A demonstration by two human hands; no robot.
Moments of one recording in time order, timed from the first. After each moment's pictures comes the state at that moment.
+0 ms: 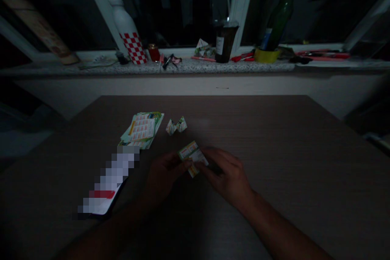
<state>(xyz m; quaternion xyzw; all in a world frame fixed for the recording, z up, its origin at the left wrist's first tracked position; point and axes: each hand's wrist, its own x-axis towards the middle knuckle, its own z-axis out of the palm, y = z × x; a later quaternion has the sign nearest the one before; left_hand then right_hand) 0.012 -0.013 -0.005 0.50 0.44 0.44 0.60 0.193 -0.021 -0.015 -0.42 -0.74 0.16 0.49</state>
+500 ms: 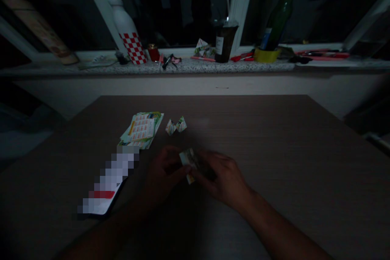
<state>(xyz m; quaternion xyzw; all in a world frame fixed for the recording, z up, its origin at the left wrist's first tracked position) 0.008 -0.017 -0.005 0.55 0.44 0.44 0.56 0.193 -0.023 -0.014 -0.42 -0.81 0.15 0.39</state>
